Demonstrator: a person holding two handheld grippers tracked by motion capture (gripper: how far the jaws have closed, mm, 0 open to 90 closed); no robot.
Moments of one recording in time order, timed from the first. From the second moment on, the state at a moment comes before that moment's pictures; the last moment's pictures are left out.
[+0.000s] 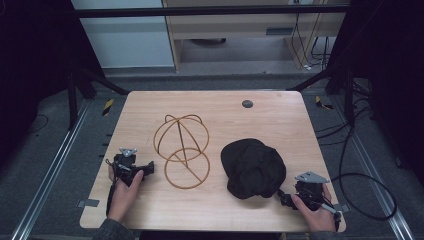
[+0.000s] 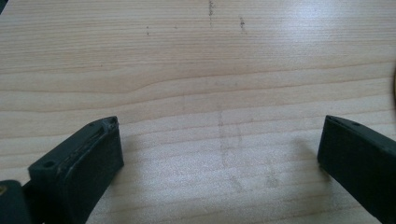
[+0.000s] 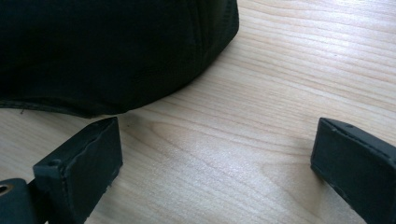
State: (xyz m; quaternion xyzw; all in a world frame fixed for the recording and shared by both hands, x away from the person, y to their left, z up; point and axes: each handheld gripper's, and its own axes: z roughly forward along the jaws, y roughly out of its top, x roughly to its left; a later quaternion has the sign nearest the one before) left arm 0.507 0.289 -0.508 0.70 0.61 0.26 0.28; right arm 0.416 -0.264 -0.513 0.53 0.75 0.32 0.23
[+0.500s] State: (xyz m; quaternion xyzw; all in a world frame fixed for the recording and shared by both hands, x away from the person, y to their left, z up) left arm 0.506 0.289 -0.508 0.70 0.60 0.26 0.28; right arm 0.398 -0.255 -0.472 0.50 0.79 0.31 0.19
